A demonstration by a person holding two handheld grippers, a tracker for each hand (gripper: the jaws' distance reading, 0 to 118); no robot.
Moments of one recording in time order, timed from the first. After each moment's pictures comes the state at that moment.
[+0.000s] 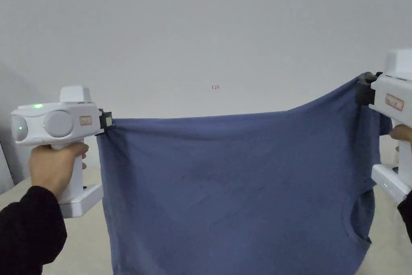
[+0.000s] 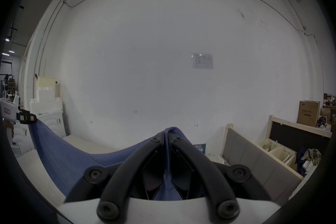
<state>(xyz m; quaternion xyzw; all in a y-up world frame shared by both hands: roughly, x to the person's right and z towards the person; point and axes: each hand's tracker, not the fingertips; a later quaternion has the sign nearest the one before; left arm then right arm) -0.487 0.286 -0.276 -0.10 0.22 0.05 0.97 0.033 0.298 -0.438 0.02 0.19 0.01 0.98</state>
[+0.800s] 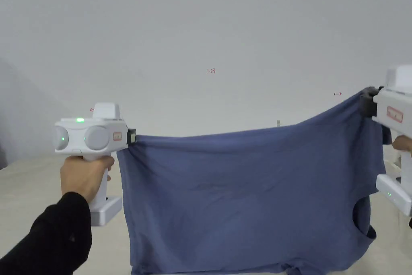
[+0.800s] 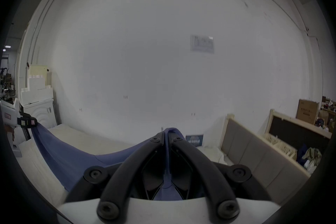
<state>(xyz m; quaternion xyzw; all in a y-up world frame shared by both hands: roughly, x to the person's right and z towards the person) -0.478 0.174 -0.390 -0.18 0.21 0.03 0.96 0.019 0.213 -0.542 -0.05 0.18 0.03 0.98</state>
